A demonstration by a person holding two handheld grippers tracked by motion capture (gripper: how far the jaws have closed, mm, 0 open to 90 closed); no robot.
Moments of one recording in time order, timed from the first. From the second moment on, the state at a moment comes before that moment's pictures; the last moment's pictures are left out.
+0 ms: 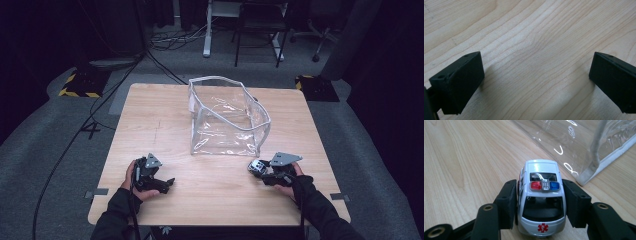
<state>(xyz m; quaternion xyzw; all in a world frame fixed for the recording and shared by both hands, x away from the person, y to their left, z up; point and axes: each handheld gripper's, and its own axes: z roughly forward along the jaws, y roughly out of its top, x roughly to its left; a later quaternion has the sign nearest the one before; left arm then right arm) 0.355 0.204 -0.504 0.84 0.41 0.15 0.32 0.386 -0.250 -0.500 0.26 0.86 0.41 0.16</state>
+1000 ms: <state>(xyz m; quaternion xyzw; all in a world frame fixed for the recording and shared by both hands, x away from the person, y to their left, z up) 0.355 0.204 -0.504 0.84 0.41 0.15 0.32 0.382 -0.263 -0.503 0.28 0.87 0.39 0.13</state>
